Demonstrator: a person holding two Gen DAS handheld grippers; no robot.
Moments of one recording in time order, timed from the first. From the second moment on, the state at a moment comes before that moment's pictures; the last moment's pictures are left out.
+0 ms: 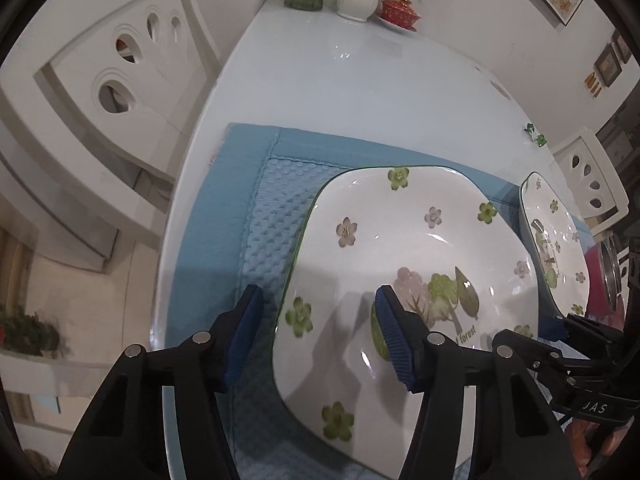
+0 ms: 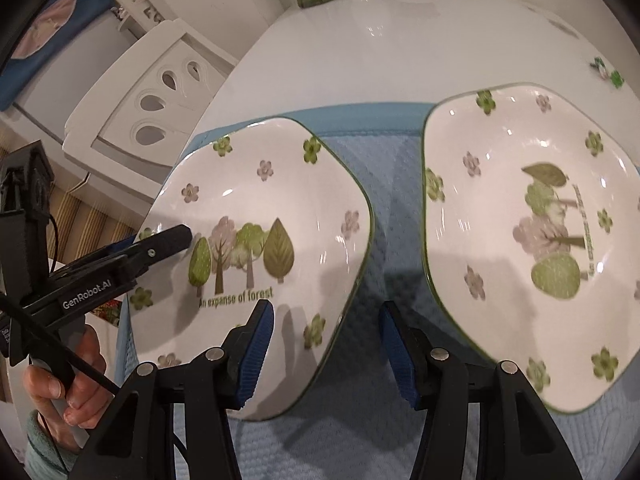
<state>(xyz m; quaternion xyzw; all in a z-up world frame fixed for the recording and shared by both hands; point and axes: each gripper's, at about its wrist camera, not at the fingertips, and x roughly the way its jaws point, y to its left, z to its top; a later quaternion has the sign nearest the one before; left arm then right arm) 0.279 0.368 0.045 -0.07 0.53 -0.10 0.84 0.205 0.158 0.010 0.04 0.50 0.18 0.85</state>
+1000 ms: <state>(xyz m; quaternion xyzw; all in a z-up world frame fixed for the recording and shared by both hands) 0.236 0.367 0.053 -0.11 0.51 -0.12 0.85 0.174 0.177 0.017 -0.06 0.46 0.22 0.86</state>
